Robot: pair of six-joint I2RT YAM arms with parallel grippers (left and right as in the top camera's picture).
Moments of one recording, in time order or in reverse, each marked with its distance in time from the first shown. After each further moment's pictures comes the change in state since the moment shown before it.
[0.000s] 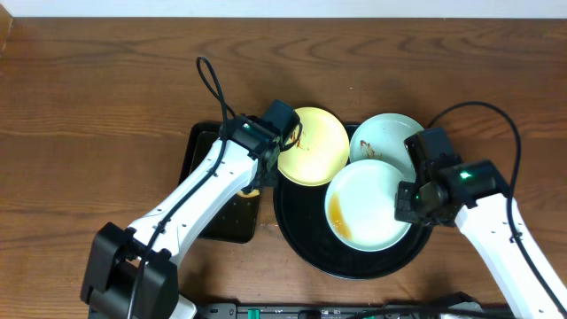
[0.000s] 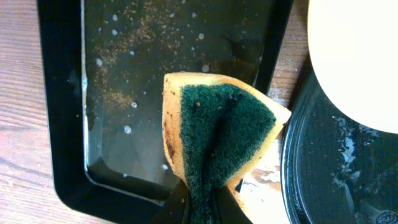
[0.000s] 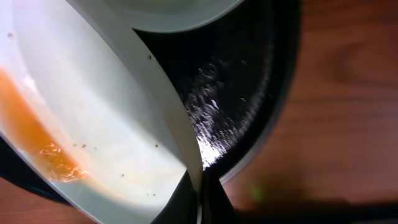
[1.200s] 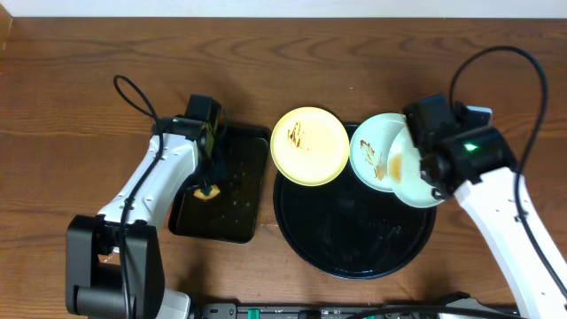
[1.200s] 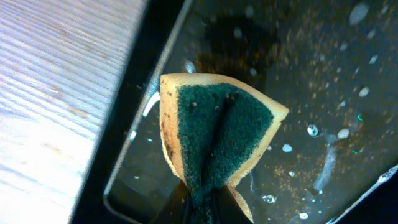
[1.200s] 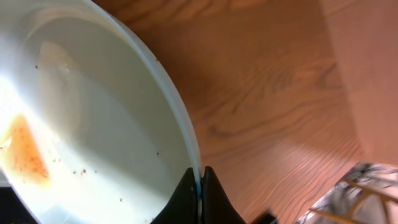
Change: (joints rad) left arm 0.395 0.000 -0.192 0.183 0.119 0.071; right arm 0.044 0.119 0.272 -0.096 0.621 0.126
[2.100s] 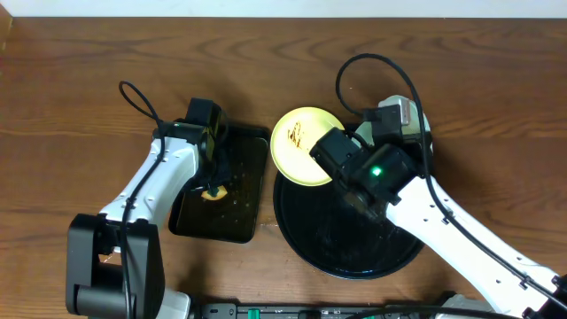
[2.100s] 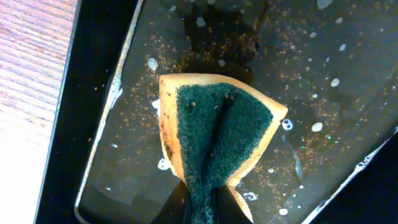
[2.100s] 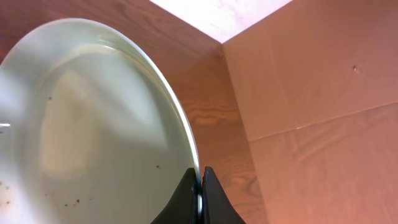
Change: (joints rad) left arm 0.002 0.000 -0.034 0.058 0.079 0.032; right arm 0.412 0.112 0.000 0.058 0.517 -0.032
